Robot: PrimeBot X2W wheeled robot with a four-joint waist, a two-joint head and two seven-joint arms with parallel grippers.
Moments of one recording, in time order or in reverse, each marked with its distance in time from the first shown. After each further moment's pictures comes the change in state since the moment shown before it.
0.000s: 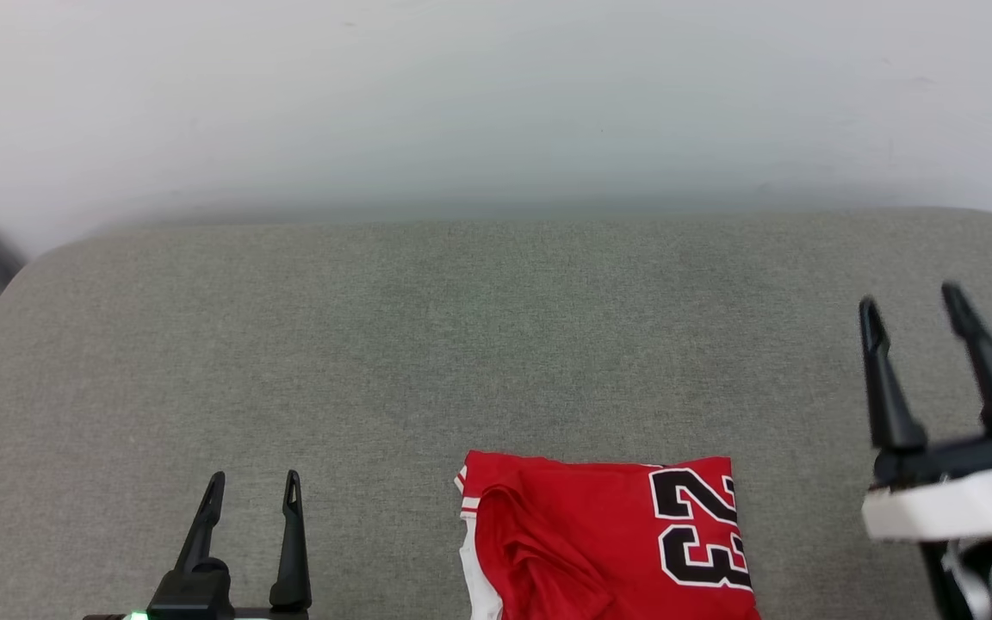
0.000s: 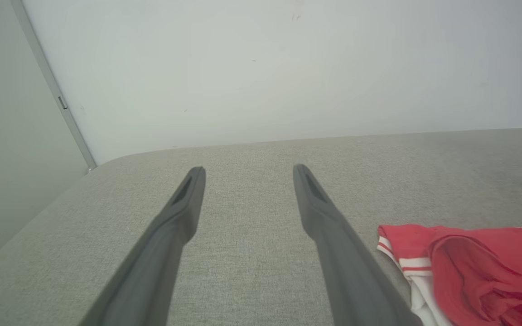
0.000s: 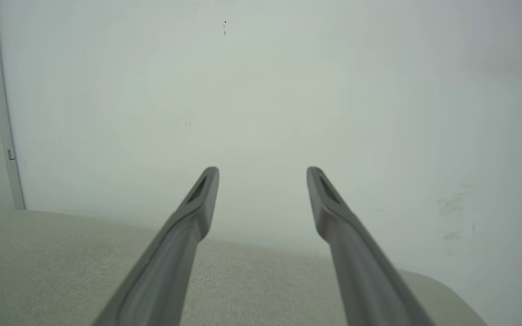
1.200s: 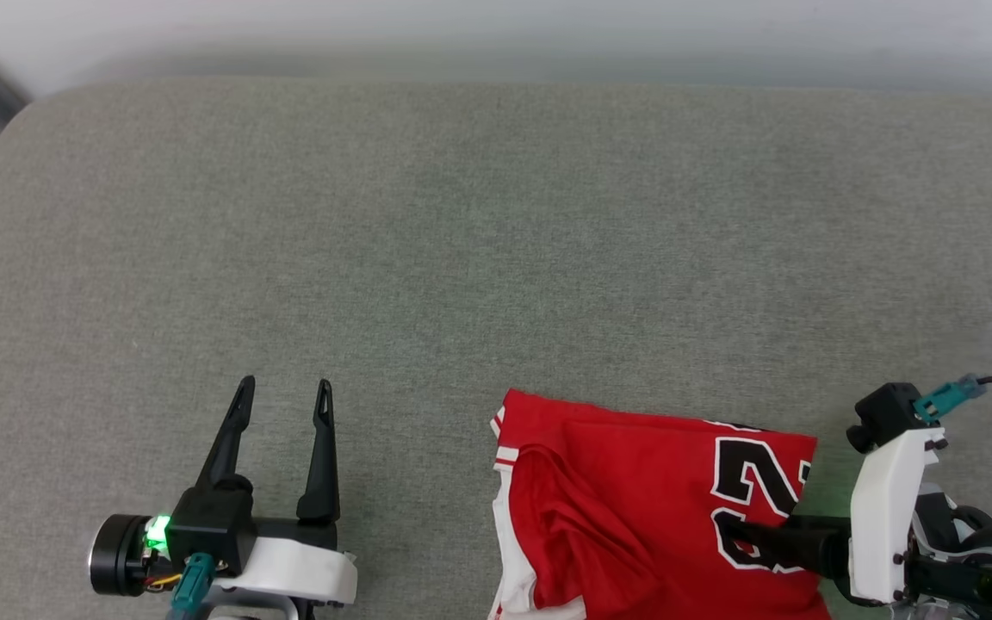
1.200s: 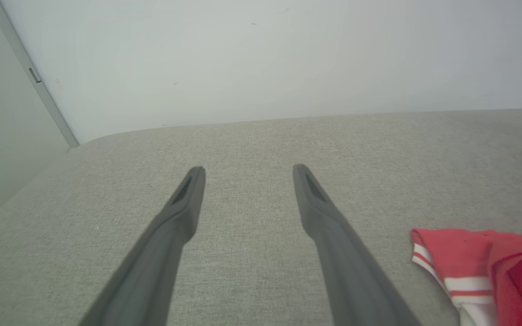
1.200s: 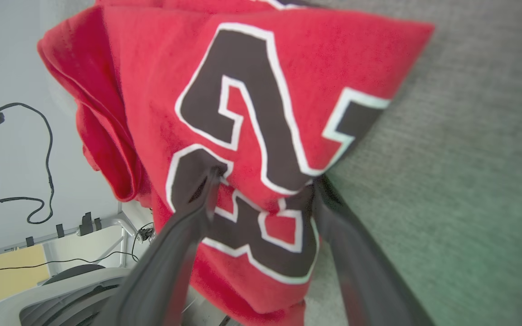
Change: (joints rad) left arm -0.155 -0.011 -0.035 0.004 0.003 -0.034 0.000; right arm -0.140 -0.342 0.337 0.183 0.965 0.000 1.115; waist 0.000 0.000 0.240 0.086
